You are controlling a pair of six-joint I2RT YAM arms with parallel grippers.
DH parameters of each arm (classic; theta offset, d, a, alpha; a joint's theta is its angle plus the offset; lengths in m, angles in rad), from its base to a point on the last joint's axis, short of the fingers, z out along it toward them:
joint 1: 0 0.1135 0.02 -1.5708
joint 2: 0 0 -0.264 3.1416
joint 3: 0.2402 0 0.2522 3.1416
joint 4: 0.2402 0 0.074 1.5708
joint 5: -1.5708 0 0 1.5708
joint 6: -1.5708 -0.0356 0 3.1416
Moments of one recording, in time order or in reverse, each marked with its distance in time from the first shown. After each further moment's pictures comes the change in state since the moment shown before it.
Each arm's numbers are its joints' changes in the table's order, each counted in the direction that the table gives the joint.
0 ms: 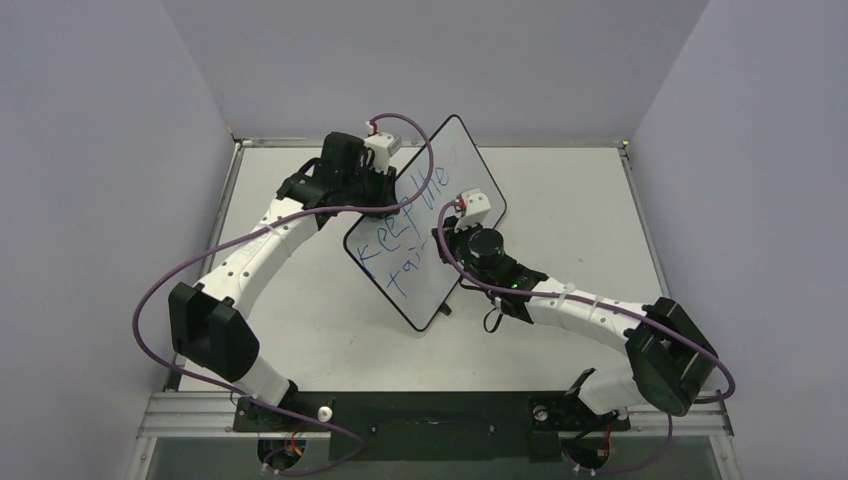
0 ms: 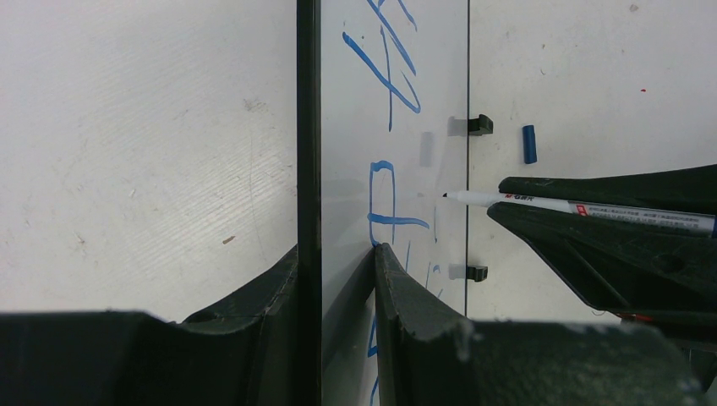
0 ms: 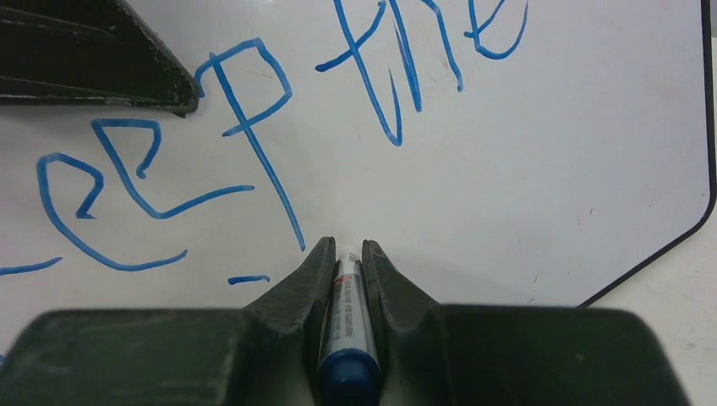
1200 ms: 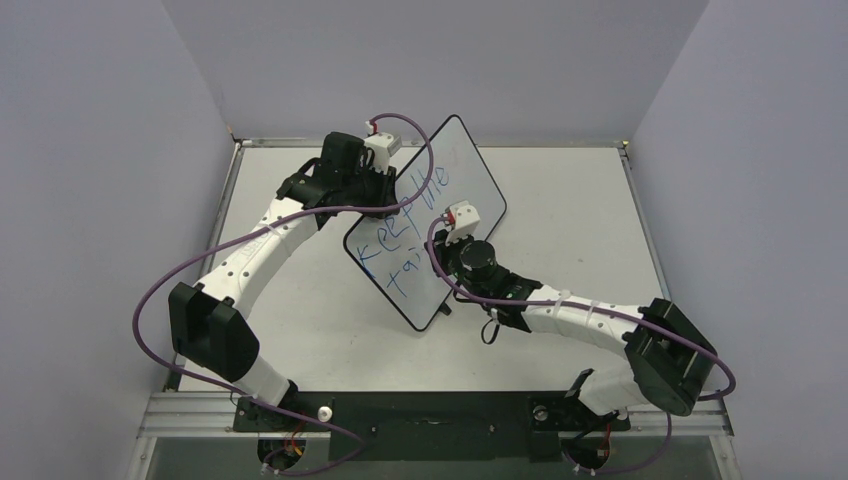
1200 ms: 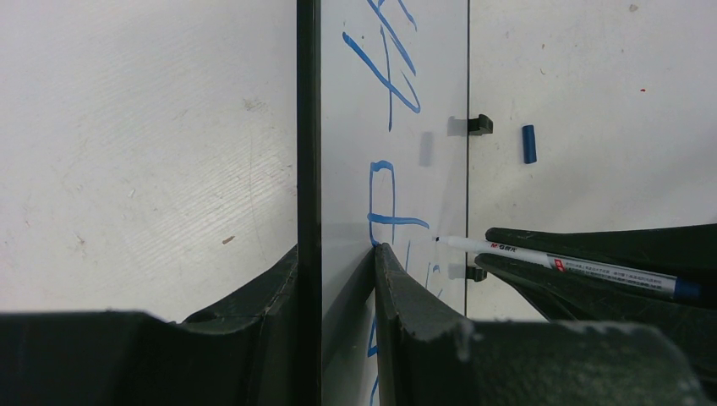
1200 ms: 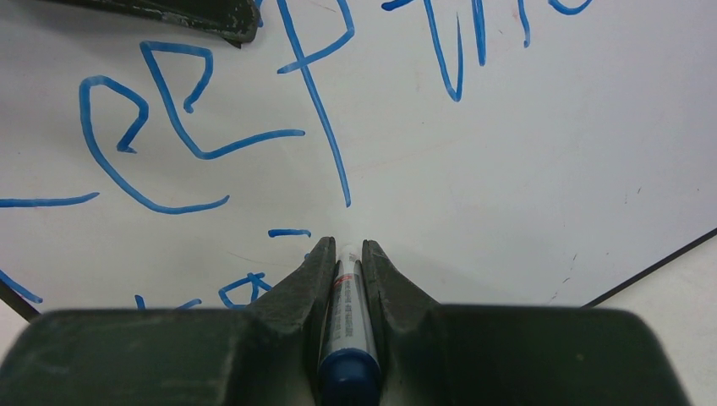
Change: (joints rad) left arm 0.001 0.000 0.000 0.000 -0.002 0.000; right arm 0.074 -0.014 -0.029 0.006 -0.015 0.015
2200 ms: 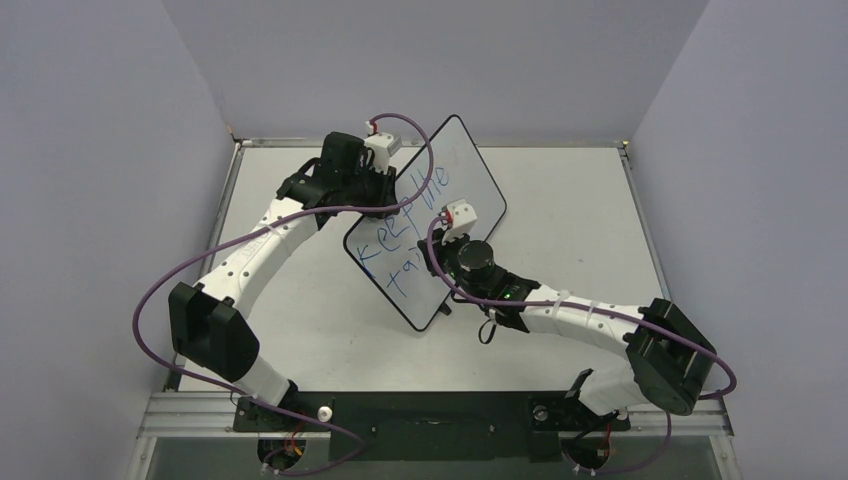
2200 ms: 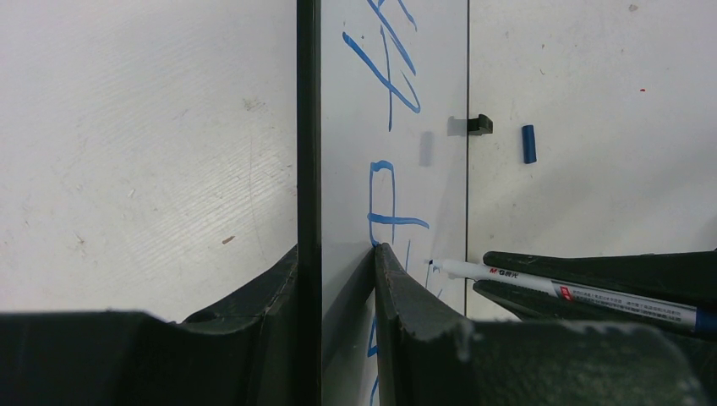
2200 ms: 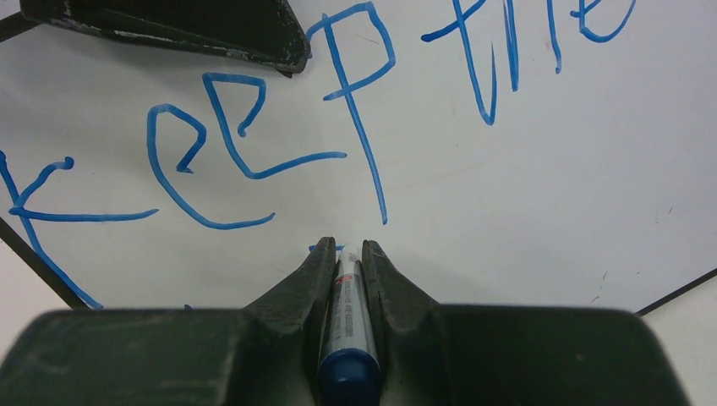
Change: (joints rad) left arm 0.000 0.000 0.000 0.000 0.000 0.000; right arm 0.024 0.005 0.023 -0.021 0.009 -0.024
